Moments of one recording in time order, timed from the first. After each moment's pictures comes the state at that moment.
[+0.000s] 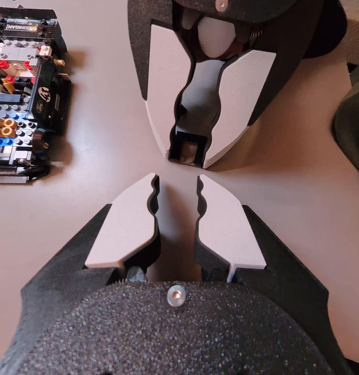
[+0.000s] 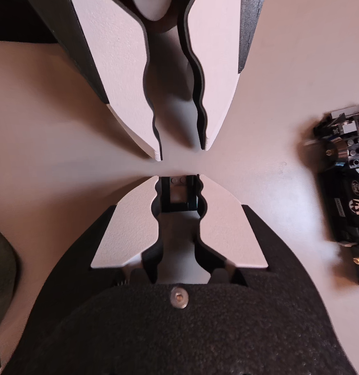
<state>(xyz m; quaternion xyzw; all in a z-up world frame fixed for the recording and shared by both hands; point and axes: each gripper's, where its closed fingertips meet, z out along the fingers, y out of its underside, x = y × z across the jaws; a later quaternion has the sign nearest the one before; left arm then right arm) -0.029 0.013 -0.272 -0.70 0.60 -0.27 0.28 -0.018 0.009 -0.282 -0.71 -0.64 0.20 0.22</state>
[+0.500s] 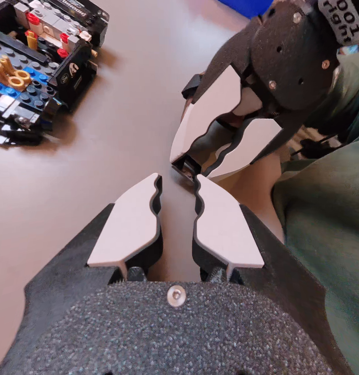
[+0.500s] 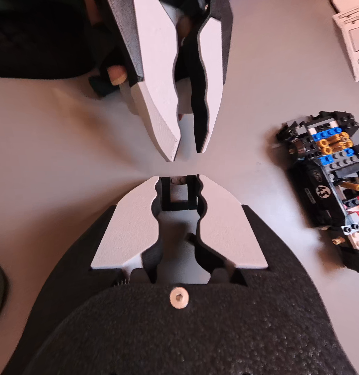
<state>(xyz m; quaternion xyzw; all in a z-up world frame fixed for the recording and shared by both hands) -0.022 0.025 -0.252 -0.76 0.42 -0.44 0.23 -0.016 0.019 -0.265 -0.71 -0.59 0.22 0.31</state>
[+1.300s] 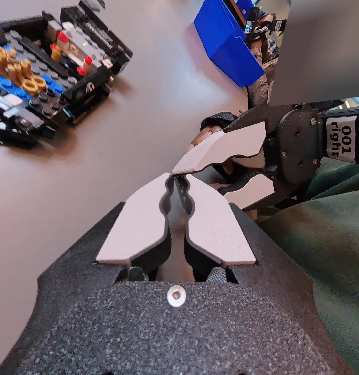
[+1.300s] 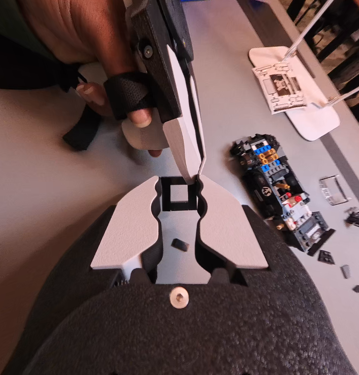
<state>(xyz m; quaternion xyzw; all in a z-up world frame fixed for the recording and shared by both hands) 0.000 0.039 -0.237 -0.77 0.30 -0.50 0.24 -0.017 0.033 -0.243 -0.69 -0.57 0.12 0.44</state>
